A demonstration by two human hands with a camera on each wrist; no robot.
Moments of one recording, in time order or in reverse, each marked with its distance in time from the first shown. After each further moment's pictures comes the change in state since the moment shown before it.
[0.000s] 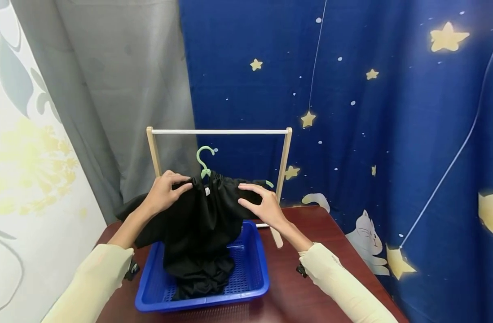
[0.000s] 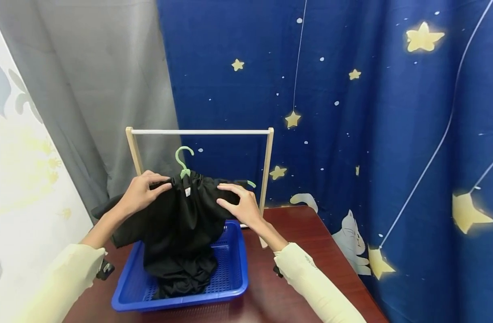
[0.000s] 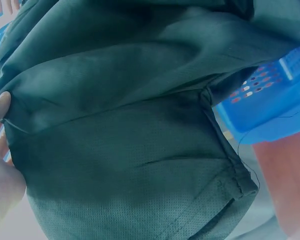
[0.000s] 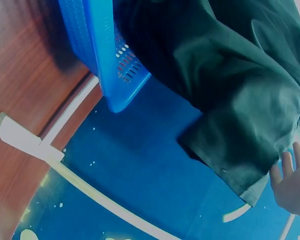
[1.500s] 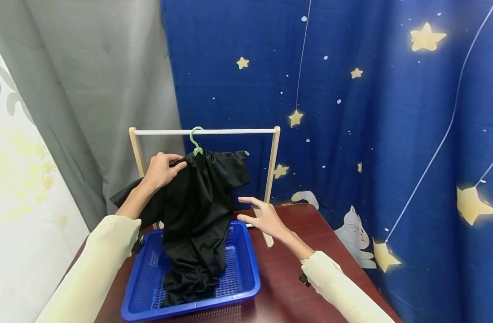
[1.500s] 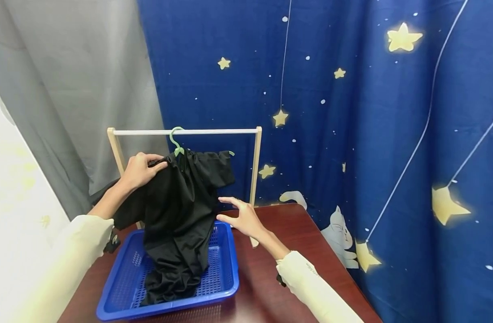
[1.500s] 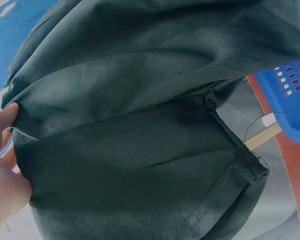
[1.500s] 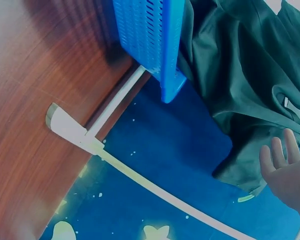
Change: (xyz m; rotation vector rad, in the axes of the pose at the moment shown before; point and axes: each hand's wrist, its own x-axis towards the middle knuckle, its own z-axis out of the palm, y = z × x) left_hand 0.074 -0.006 0.007 0.041 -0.053 -0.201; right_hand -0.041 0.024 -0.017 -0.045 -0.163 0.128
